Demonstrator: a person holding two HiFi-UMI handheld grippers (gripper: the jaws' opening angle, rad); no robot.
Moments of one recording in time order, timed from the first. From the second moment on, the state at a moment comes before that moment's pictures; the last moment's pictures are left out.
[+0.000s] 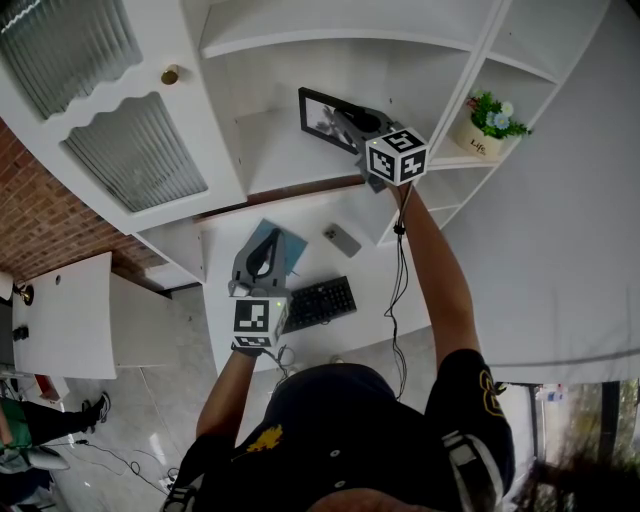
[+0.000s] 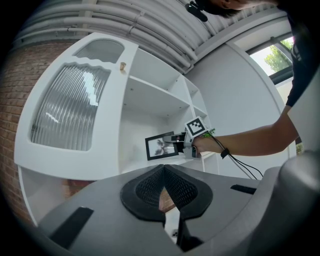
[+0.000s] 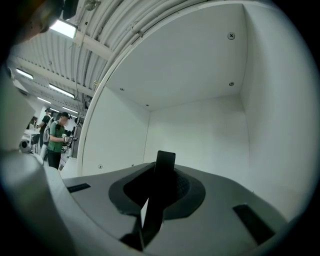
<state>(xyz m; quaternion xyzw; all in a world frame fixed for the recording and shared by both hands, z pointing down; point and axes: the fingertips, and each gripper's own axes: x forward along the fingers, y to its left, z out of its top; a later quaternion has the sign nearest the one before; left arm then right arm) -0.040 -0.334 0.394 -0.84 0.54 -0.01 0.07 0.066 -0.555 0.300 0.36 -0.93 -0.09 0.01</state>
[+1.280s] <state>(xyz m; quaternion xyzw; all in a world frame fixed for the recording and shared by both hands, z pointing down) -0.040 -0.332 0.389 -0.84 0.54 -0.01 0.07 0.076 -0.566 0.307 0.37 -0.92 -0.11 0.05</state>
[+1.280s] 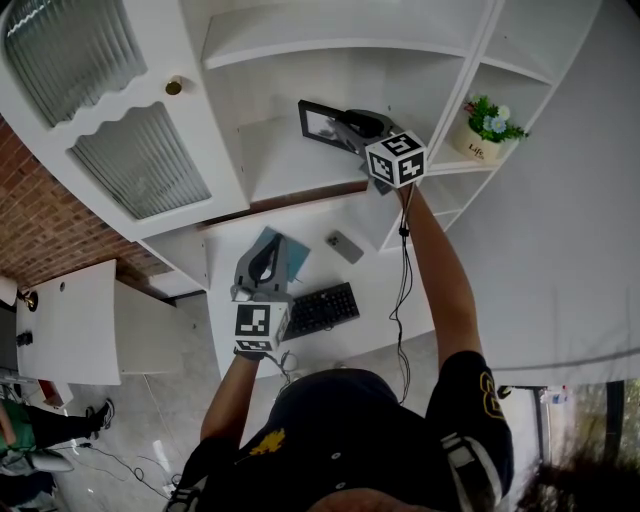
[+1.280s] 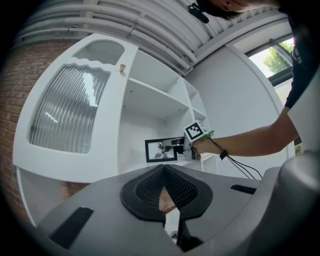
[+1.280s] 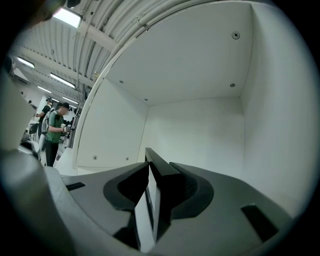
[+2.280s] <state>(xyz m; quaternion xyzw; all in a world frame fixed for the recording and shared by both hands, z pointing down) -0.040 -0.329 0.391 -0.84 0.54 -0.01 0.07 0.087 -0.572 0.305 0.40 -0.91 -0.09 0.04</state>
